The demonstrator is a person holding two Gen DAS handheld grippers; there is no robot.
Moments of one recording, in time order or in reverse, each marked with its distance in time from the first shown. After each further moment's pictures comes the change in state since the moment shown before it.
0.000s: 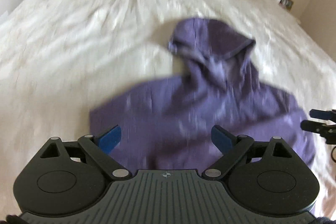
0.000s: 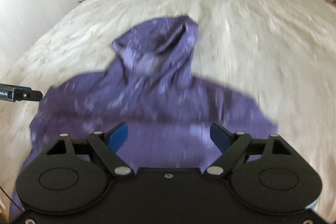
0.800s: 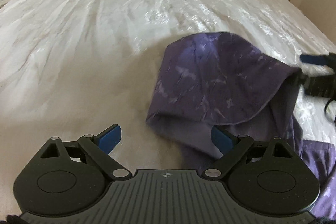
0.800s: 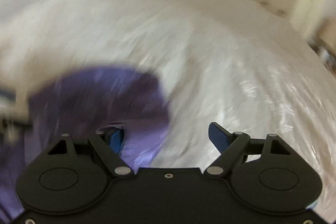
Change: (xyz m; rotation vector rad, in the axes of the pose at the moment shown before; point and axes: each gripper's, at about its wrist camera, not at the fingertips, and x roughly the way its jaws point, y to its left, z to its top) left arm 0.165 -0.023 0.117 0.117 0.010 -0.018; right arm 0.153 -0.027 0.151 -0.157 -0.144 -0.218
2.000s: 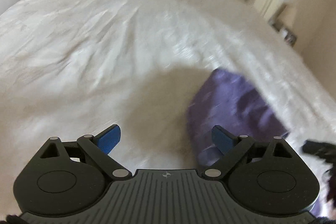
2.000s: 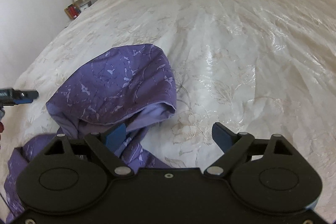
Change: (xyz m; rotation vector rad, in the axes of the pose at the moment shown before) left arm -0.064 0.043 -0.016 -0.185 -0.171 -0.053; right arm -0.052 -0.063 -0.078 0.281 0.084 0.248
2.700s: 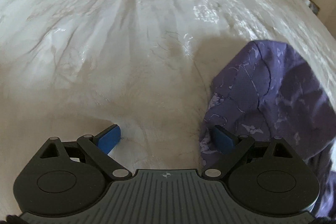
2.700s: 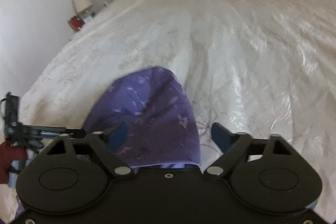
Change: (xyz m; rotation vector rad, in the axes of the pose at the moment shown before) left arm 0.108 0.011 0.006 0.053 0.199 0.139; right arm 0.055 0.013 0.046 0.053 -0.015 0.052
